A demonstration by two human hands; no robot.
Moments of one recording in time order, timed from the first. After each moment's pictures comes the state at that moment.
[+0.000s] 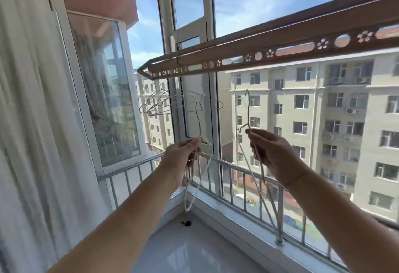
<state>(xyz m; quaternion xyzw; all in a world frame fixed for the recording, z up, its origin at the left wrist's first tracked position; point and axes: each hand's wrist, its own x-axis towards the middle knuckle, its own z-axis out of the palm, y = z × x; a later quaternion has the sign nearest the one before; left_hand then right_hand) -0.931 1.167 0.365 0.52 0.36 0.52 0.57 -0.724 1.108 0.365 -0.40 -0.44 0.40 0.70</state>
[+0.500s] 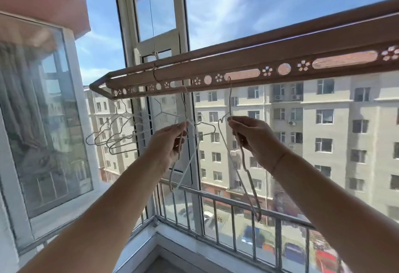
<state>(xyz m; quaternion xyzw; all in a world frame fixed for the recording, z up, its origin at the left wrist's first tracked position) -0.919 1.419 0.441 0.56 0.27 0.50 0.60 -0.742 1.319 0.439 -0.47 -0.47 0.23 0.71</state>
